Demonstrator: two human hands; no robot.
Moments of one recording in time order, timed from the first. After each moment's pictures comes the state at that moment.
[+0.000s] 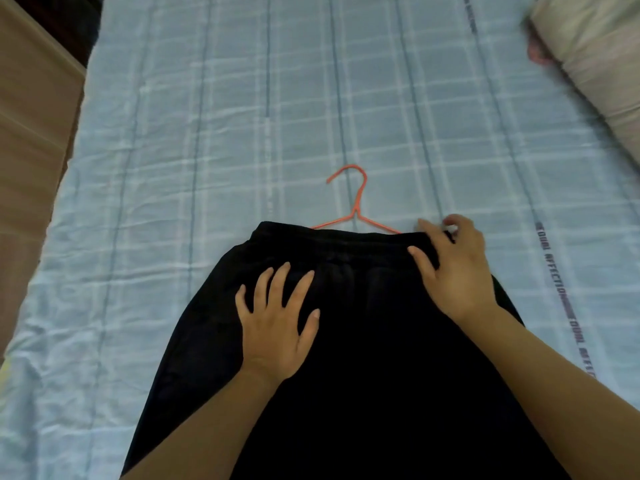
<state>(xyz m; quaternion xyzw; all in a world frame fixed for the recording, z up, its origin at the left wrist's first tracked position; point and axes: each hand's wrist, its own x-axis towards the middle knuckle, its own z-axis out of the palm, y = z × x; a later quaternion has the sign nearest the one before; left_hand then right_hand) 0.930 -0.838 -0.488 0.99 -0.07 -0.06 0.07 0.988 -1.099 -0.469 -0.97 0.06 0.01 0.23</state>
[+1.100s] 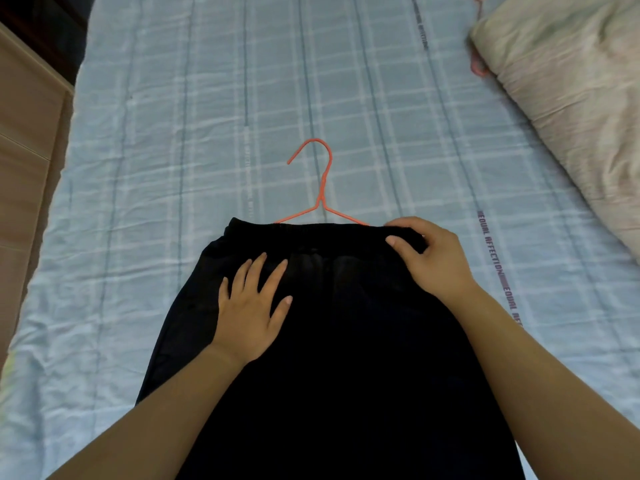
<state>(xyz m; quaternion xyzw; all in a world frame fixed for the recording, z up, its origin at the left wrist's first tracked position) 0.929 -0.828 -0.453 0.98 -0.10 -0.13 0.10 0.968 -1.113 -0.407 -0.85 0.07 0.04 0.51</state>
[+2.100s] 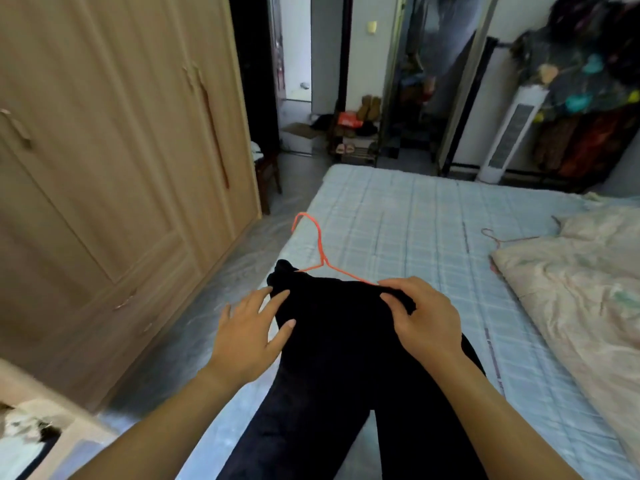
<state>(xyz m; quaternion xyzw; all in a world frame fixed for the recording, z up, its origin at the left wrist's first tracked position) 0.595 -0.678 -0.090 0.98 0.05 0.11 0.14 0.667 -0.933 -0.042 -0.90 -0.16 -0.12 0.38</state>
